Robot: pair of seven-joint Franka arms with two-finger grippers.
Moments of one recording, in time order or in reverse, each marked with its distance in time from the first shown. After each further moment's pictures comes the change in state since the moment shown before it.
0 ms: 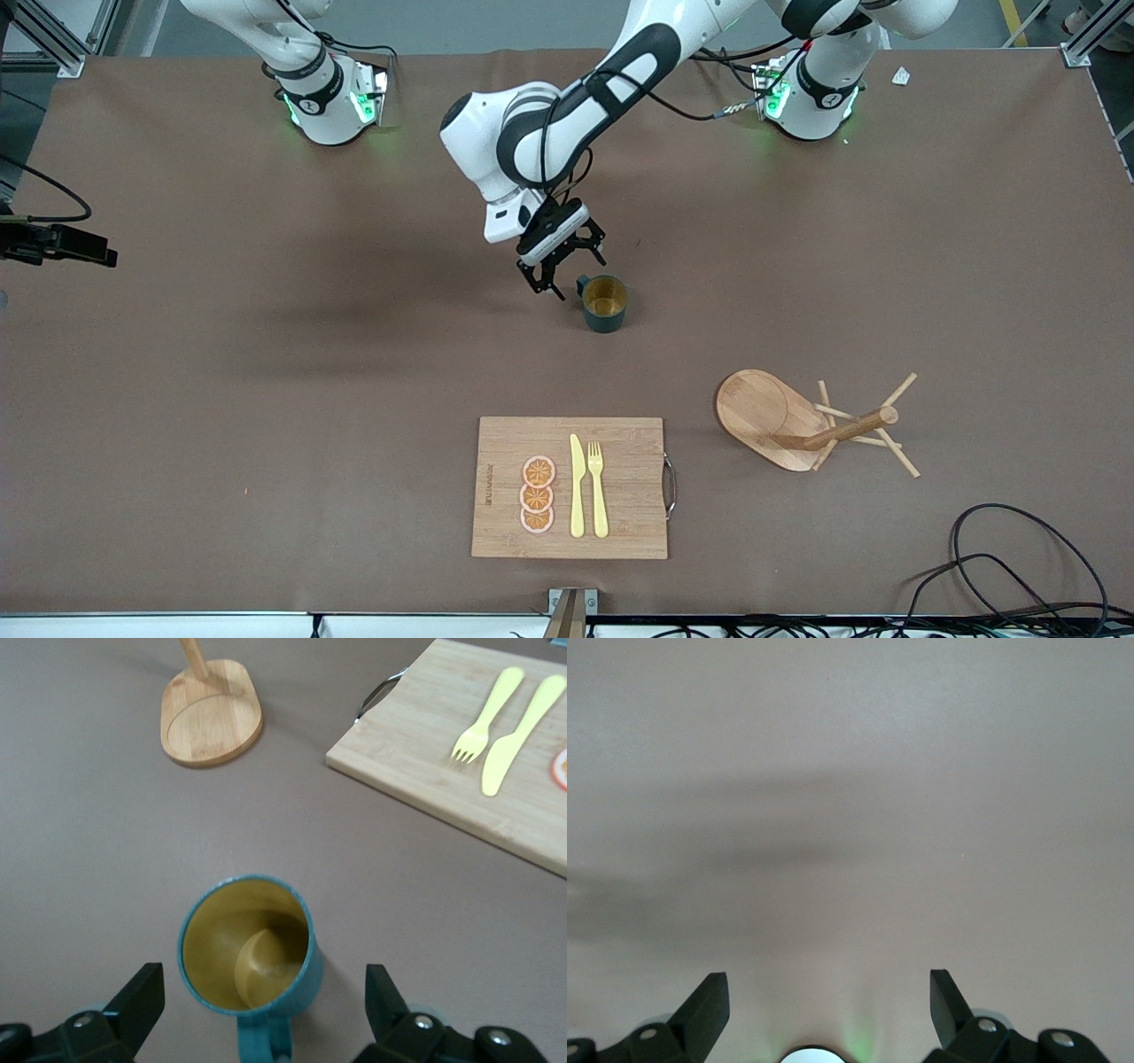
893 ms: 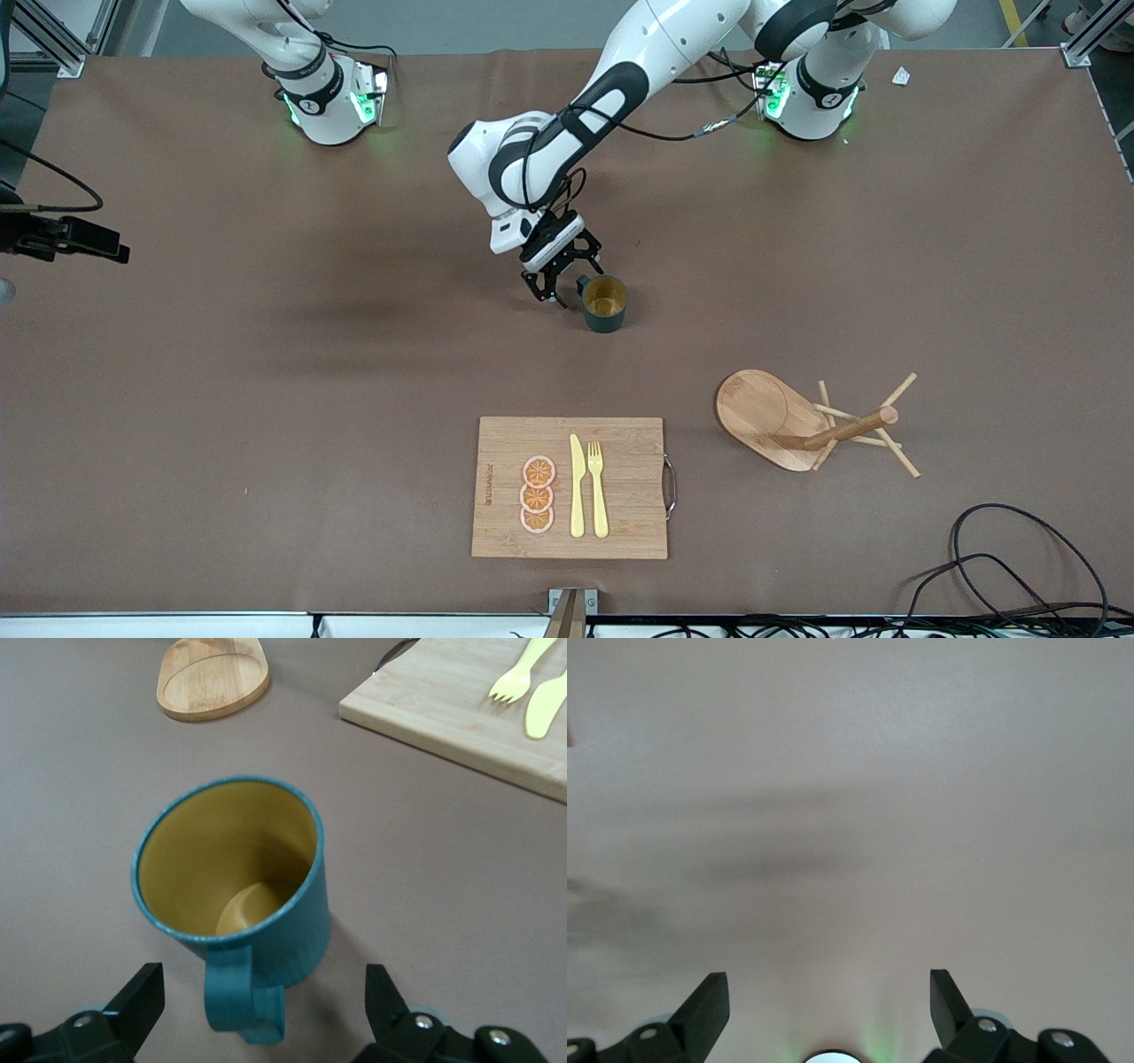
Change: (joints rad) left arm -0.044 0.126 0.015 0.005 0.073 0.026 -0.149; right arm 0.001 -0.049 0.045 -0.007 0.020 -0.001 0.051
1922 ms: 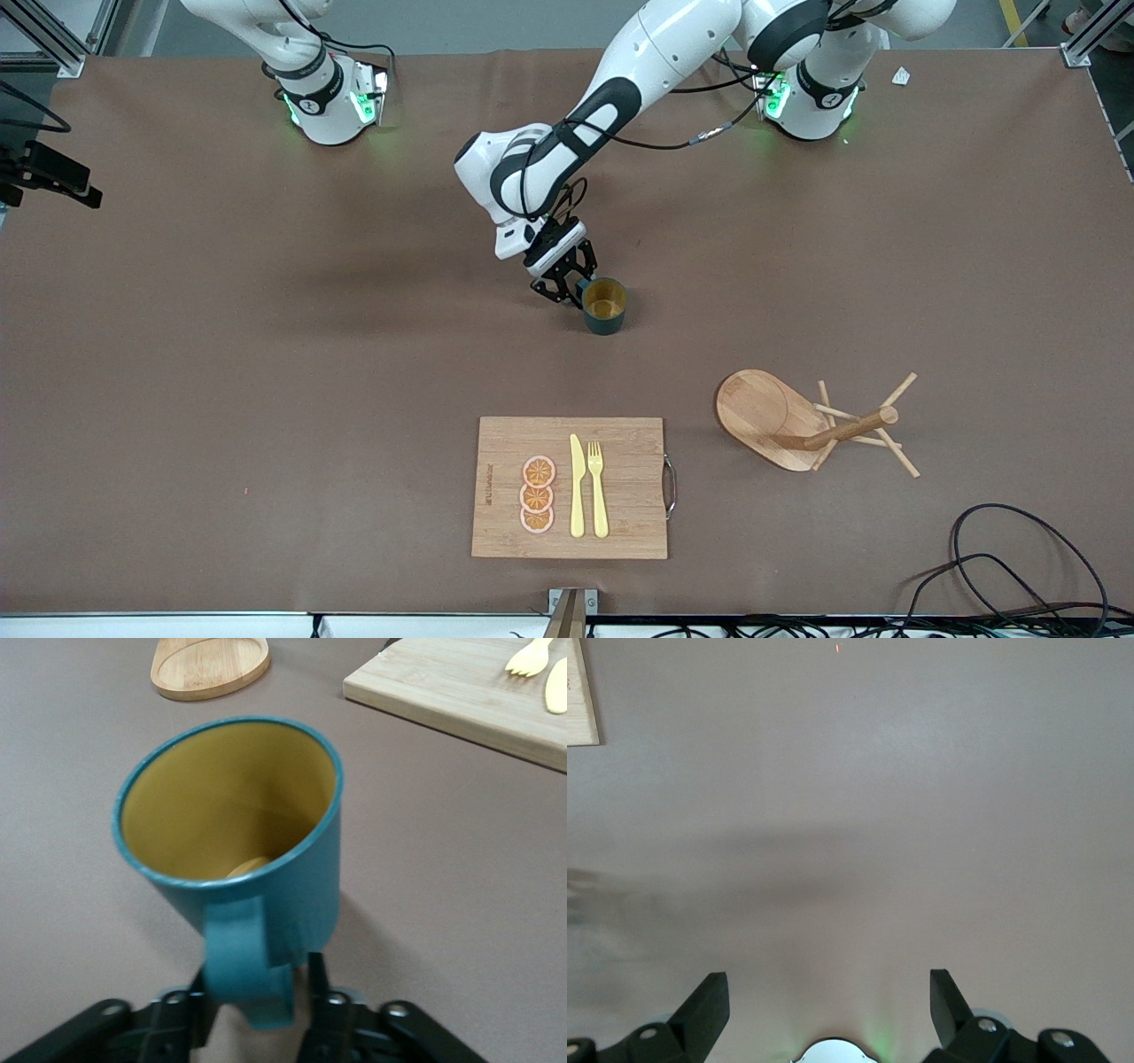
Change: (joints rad) left arm -0.004 0.041 0.002 0.000 0.032 0.022 -0.054; right arm -0.003 -0.142 0.002 -0.045 -0.007 -0.035 0.002
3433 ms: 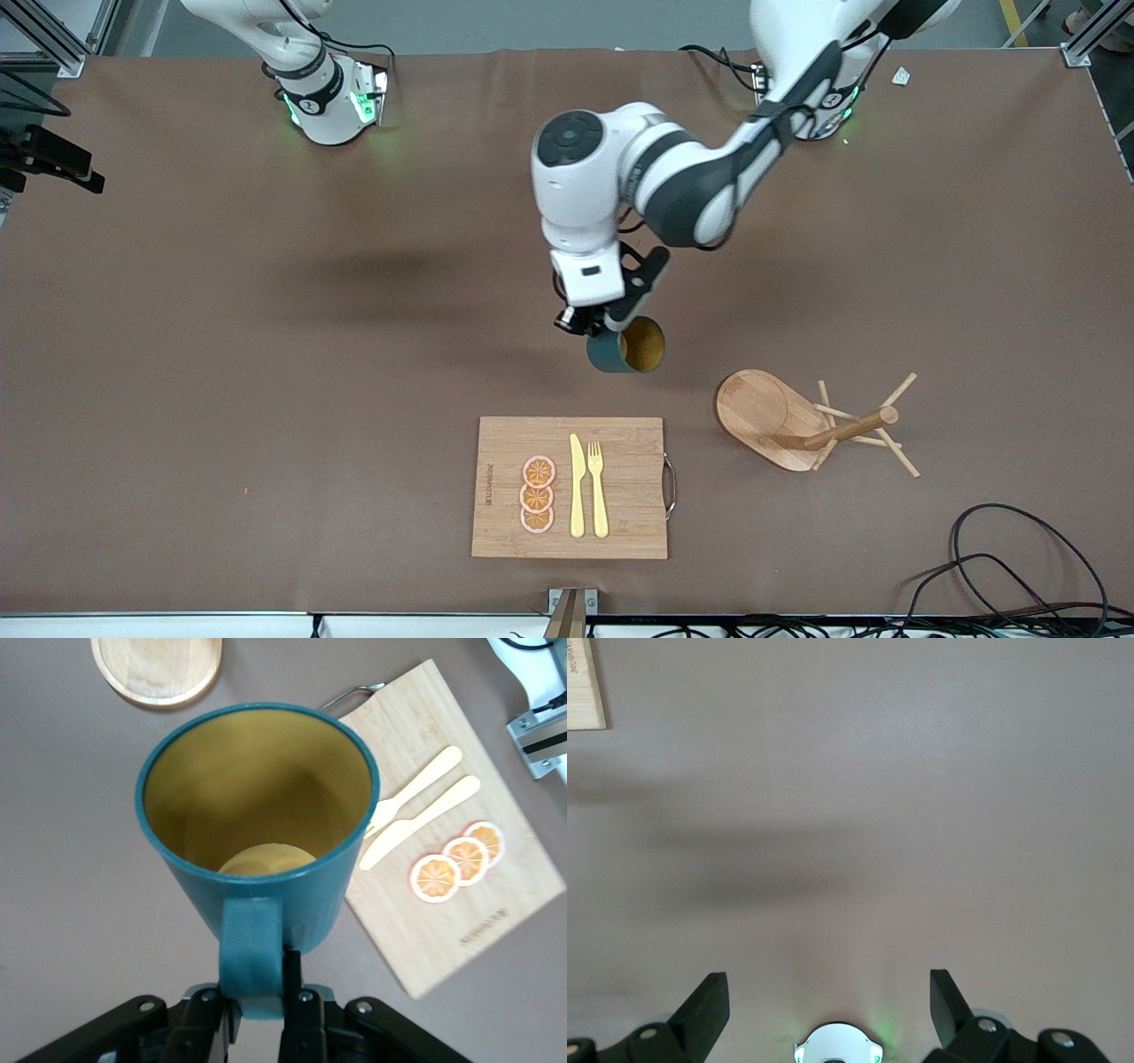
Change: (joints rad) left arm 0.510 -0.346 -0.186 0.055 -0.535 0.227 0.327; right arm 0.000 -0.026 0.005 -0.005 0.009 -0.038 0.000
